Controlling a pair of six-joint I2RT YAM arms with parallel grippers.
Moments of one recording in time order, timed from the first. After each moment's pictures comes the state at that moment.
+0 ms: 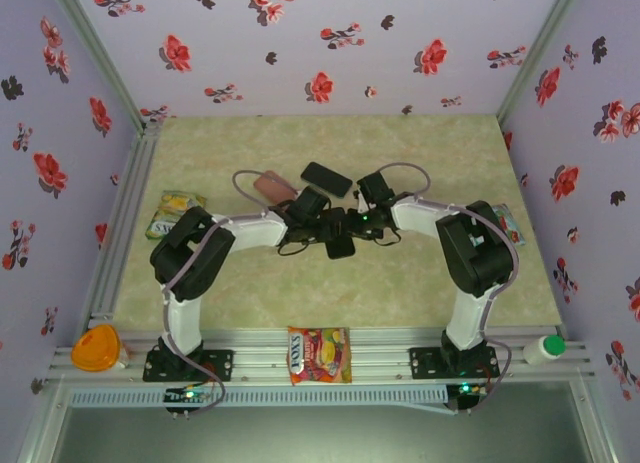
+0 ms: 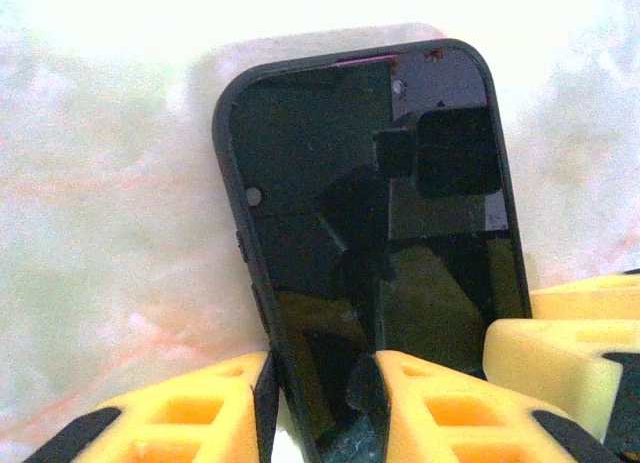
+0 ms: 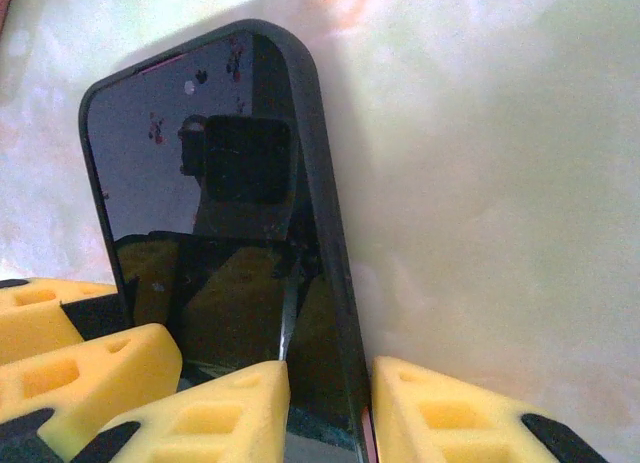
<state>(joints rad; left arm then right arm) -0.79 1.95 1.16 -0.16 0.03 -0.77 0.49 1.85 1.07 -0.33 -0.32 0.55</state>
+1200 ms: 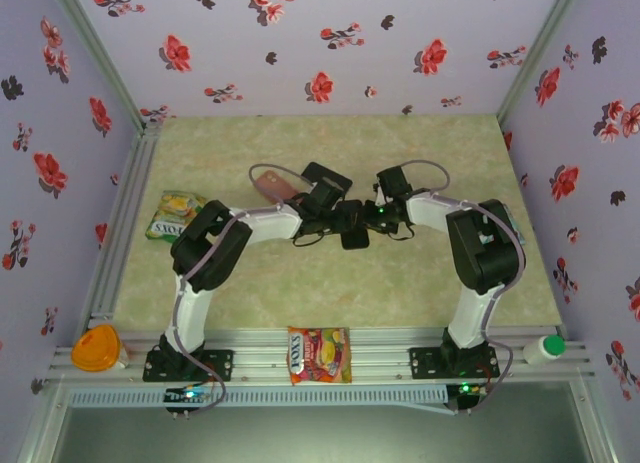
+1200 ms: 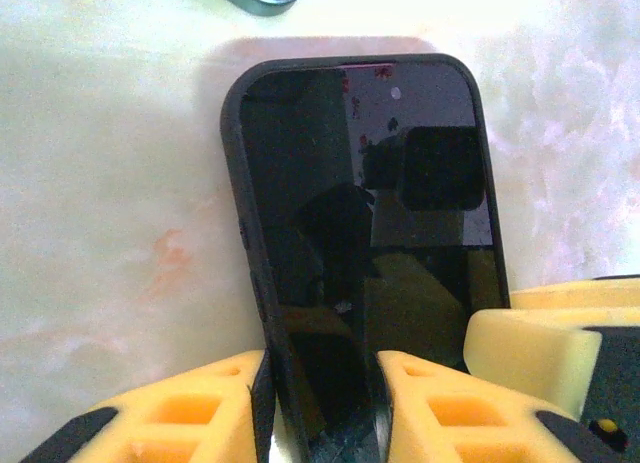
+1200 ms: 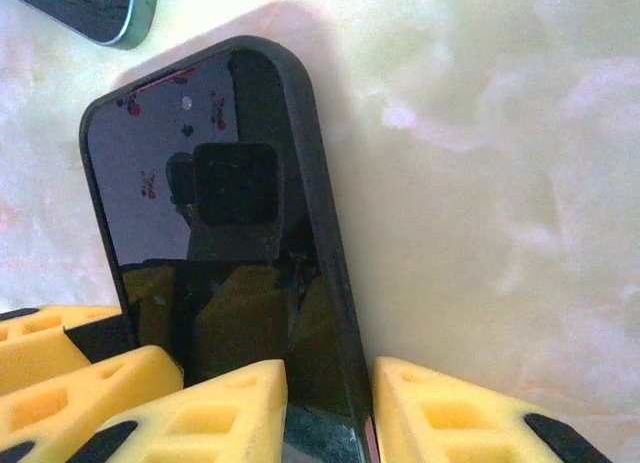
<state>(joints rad) -0.81 2.08 1.33 -0.12 0.06 -0.77 0.37 1.84 1.05 -0.31 -0.32 0.56</state>
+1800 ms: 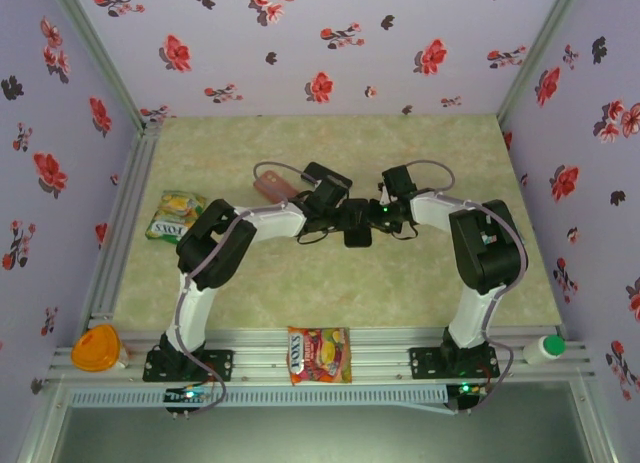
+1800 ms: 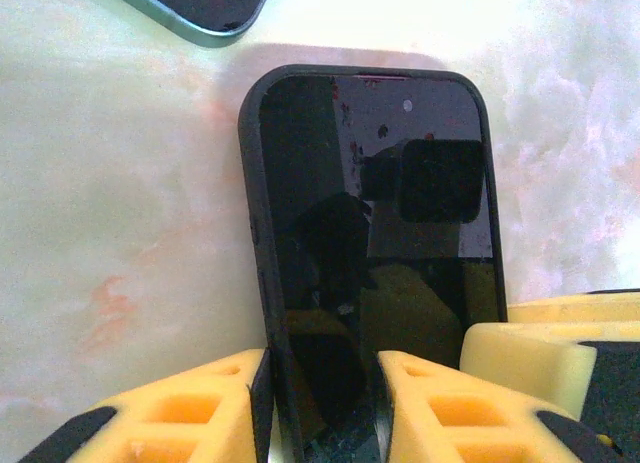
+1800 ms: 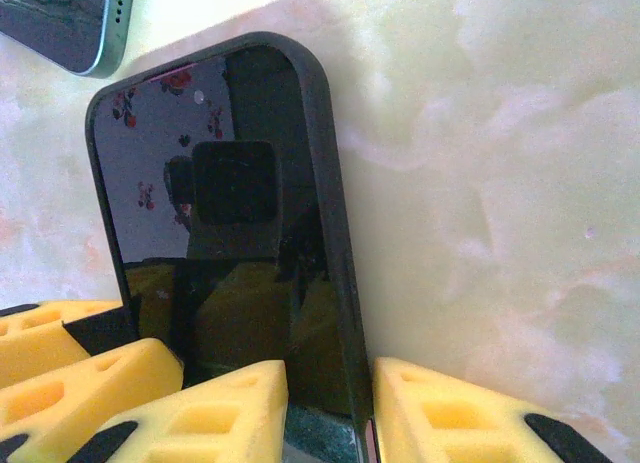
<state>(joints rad) -0.81 2.12 1.38 -0.12 0.06 -0.77 0.34 1.84 1.04 -0.31 -0.32 0.56</state>
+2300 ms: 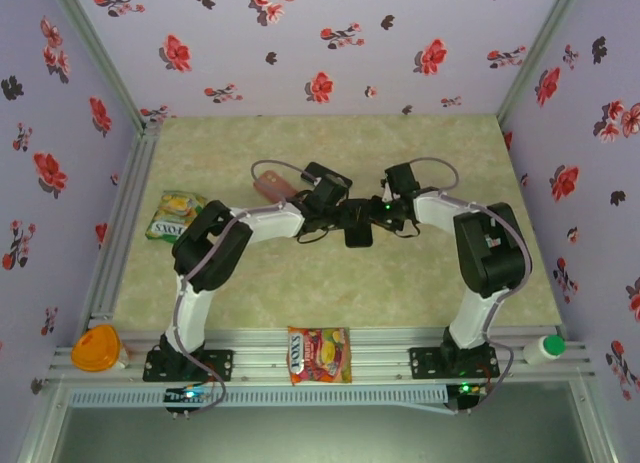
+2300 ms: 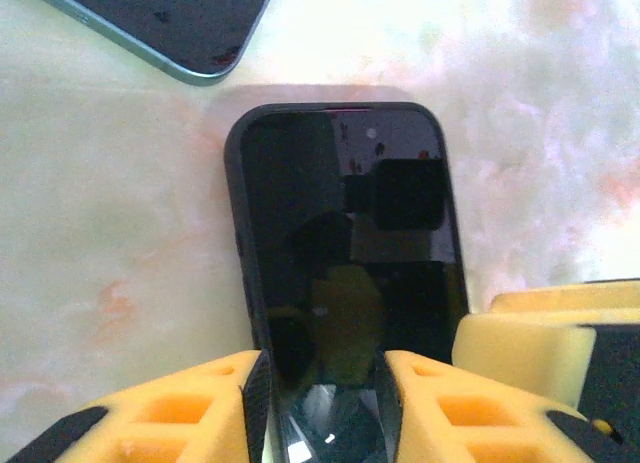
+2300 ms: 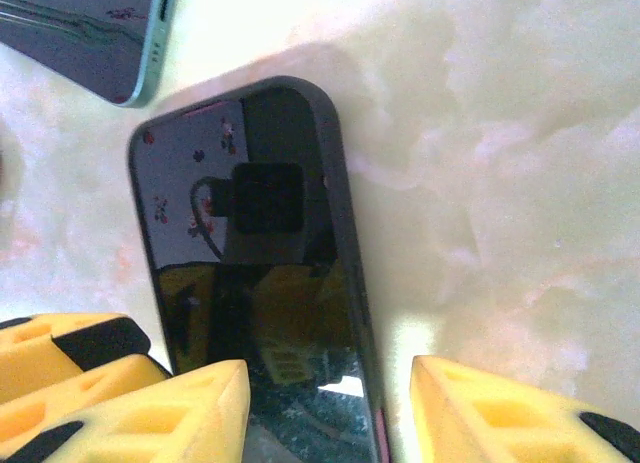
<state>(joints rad) -0.82 2.07 1.35 -0.11 0.03 -0.77 0.33 1.79 1.04 -0.32 -0.32 0.57</state>
